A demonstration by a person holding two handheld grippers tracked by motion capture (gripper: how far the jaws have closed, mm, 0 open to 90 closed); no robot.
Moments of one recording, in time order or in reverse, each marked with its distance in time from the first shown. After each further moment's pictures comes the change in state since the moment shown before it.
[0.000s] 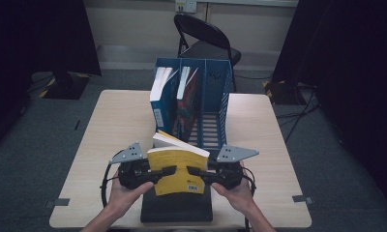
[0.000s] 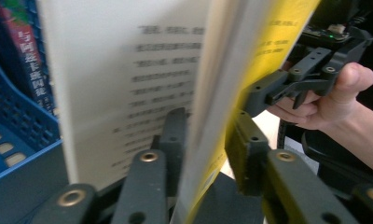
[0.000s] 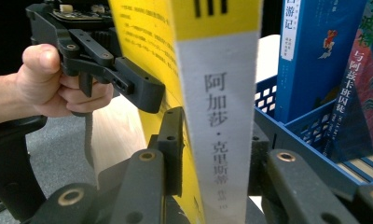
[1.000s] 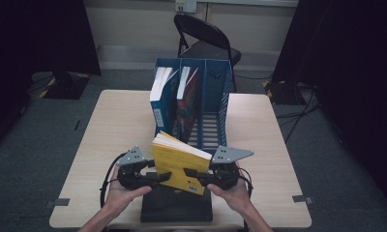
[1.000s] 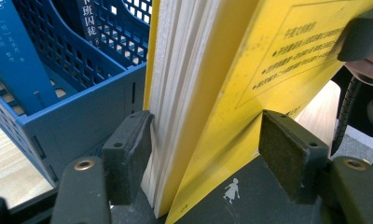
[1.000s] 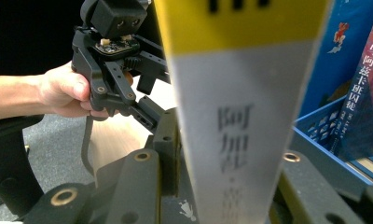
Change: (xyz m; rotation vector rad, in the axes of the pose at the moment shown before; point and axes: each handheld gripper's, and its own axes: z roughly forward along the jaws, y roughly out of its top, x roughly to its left) left arm 0.023 -0.030 0.007 0.123 0.135 0.015; right arm 0.002 -0.002 0.009 0.026 0.000 -0.012
